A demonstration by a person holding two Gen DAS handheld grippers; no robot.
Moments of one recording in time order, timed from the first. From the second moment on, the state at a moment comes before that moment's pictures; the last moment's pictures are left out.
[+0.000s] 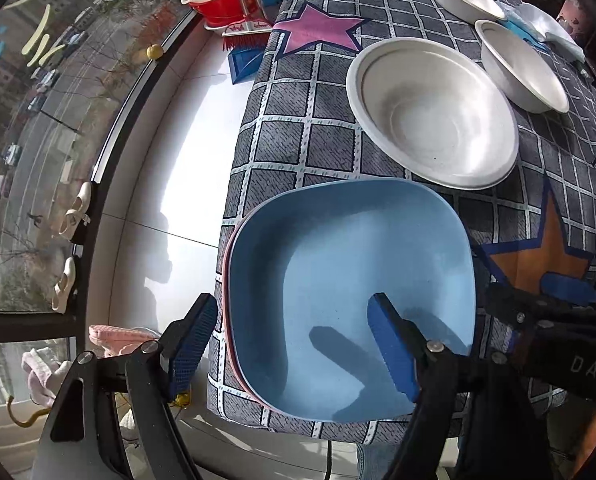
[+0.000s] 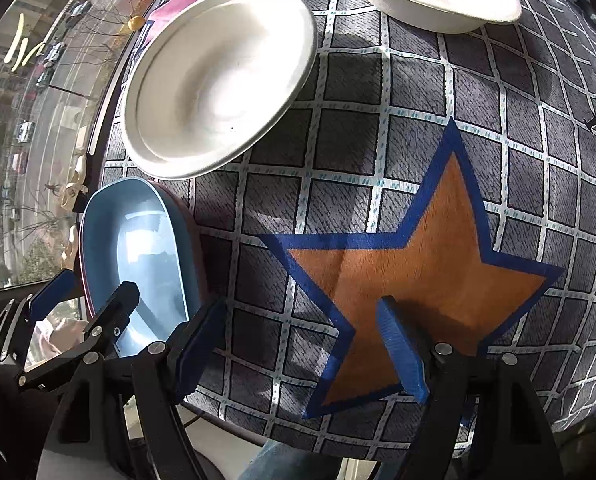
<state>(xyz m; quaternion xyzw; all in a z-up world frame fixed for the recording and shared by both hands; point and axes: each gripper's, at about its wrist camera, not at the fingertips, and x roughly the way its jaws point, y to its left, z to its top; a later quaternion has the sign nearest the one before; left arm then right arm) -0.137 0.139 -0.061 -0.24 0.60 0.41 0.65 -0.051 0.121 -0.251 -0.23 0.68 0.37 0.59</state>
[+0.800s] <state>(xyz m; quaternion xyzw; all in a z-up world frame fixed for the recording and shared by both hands) -0.174 0.182 -0.098 -0.32 0.57 0.37 0.66 -0.109 0.157 -0.278 -0.21 0.70 0.45 0.51</state>
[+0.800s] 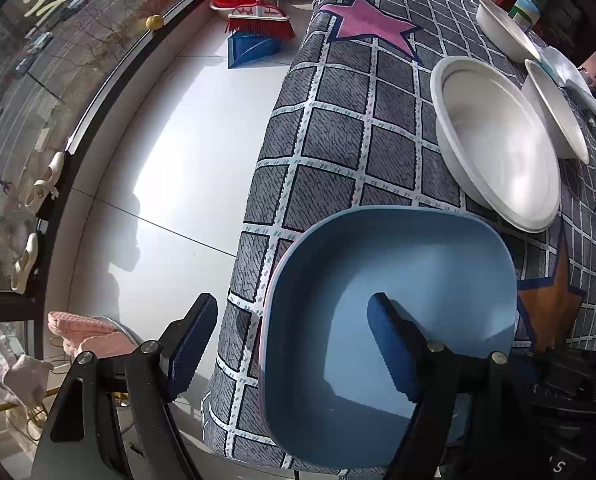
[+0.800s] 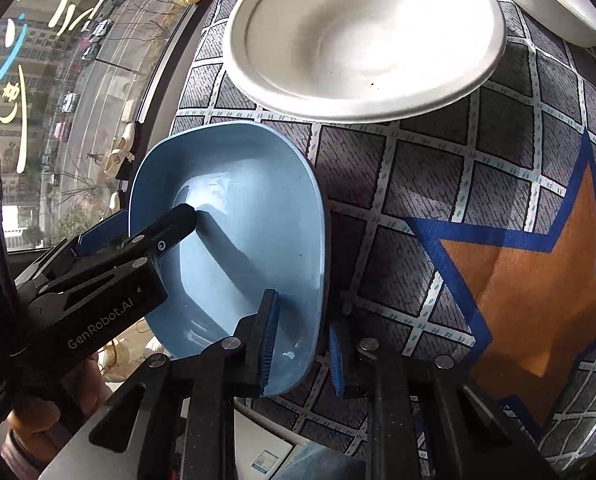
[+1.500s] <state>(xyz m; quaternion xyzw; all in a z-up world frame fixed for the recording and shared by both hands) -0.155 0.137 -0.053 -0.29 0.57 0.37 0.68 -0.036 0.072 -0.255 -0.19 0.69 0.39 0.58</state>
